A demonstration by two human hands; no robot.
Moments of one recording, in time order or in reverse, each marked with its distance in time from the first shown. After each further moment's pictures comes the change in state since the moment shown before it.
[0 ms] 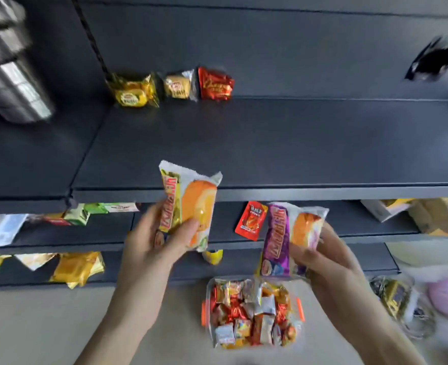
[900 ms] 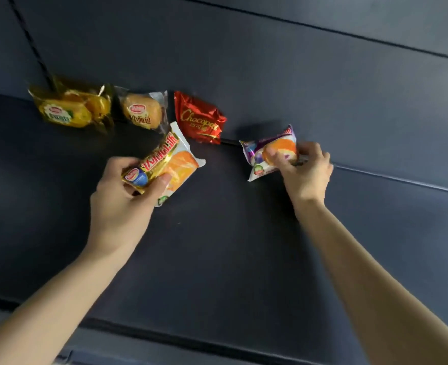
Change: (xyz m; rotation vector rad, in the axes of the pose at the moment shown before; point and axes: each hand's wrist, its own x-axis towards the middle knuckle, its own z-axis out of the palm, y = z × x) left_hand 0.286 -0.067 0.078 0.498 0.521 0.338; right_hand 0.422 -0.050 -0.090 -0.671 0.477 -0.488
